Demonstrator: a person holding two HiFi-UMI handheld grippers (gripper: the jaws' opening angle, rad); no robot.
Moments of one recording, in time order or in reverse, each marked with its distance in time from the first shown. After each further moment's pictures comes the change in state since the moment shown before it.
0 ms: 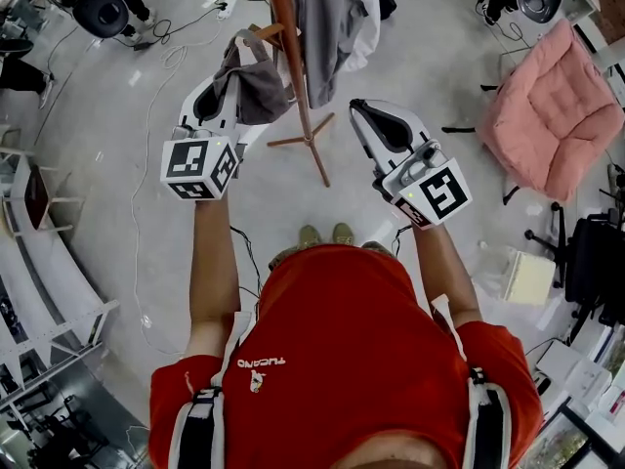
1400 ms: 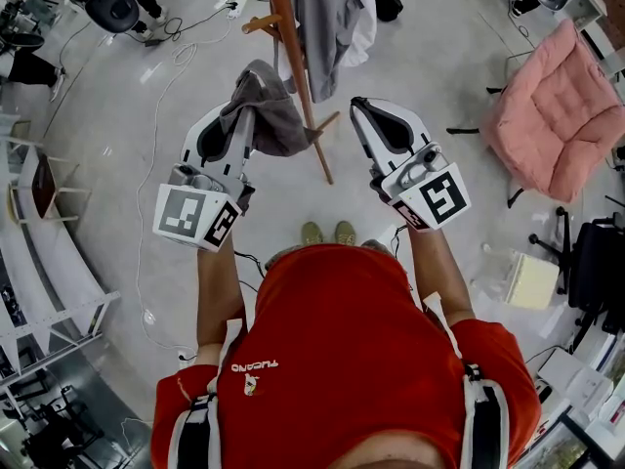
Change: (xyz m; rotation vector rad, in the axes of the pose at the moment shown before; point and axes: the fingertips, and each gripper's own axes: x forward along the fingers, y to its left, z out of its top) left arm -0.082 -0.087 0.048 -0.029 -0.073 -0.128; right arm -0.029 0.018 0.026 0.001 -0.098 -0.009
